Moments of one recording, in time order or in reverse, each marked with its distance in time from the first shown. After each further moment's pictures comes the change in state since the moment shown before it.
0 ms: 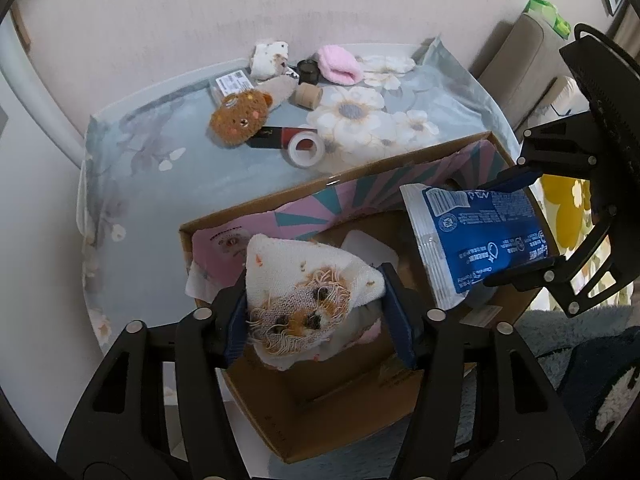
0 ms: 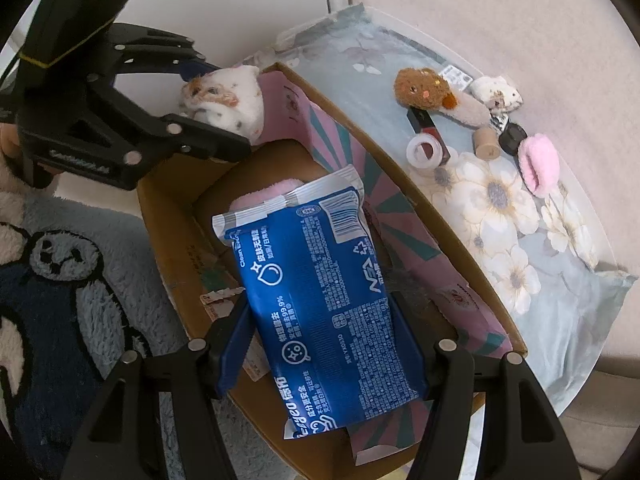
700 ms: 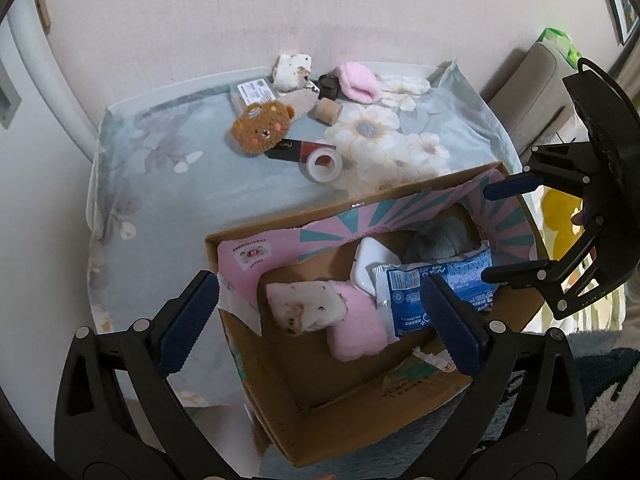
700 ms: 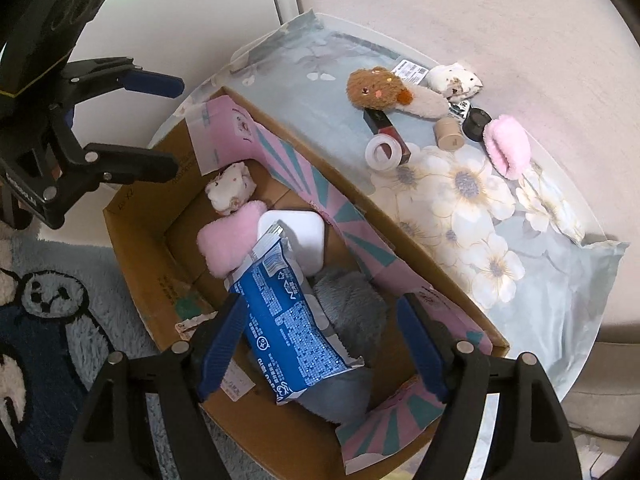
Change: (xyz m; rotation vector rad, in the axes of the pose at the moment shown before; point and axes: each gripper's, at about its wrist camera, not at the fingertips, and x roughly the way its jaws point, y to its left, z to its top) left arm -0.009 0.018 0.006 -0.069 -0.042 0.008; right arm -0.001 -0.021 0.001 0.134 -0.050 -0.052
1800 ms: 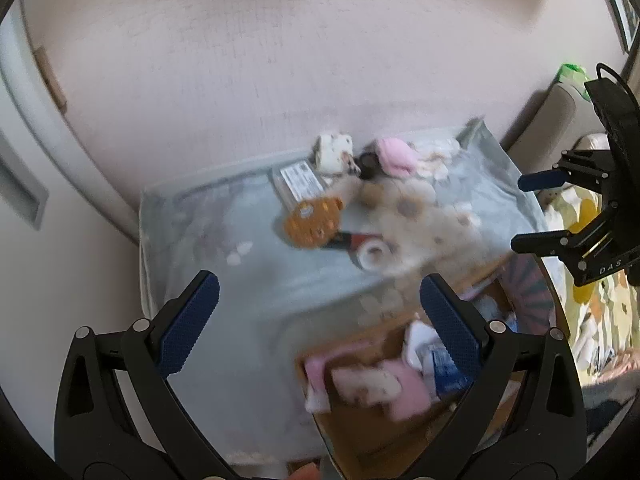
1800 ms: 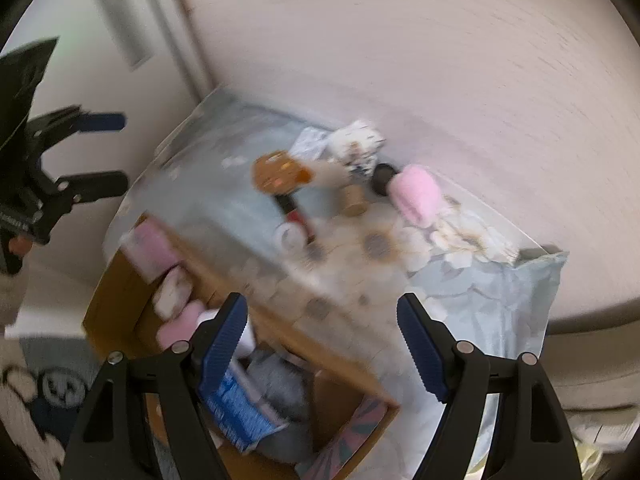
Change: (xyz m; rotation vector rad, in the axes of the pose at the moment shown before) left arm -0.022 0.040 0.085 0.034 -0.116 0.075; right arm -0.045 -0.071 0.055 0.226 -0.134 -0.137
